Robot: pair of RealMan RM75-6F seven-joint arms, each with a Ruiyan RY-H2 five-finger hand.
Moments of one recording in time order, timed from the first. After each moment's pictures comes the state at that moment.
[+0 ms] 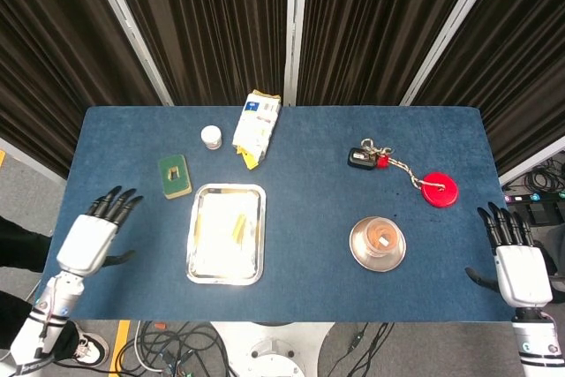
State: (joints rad) left arm -0.29 -1.23 -0.05 -1.60 1.62 1.33 0.13; right arm 0.08 -1.18 0.06 -1.57 -1.52 1.50 -0.06
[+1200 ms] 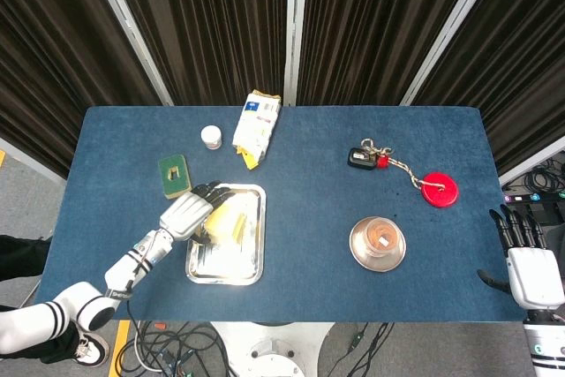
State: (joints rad) left arm -0.69 -1.50 -0.11 -1.34 1.51 0.89 0.04; right arm 0.07 -1.18 0.06 -1.49 -1.51 1.50 -0.01
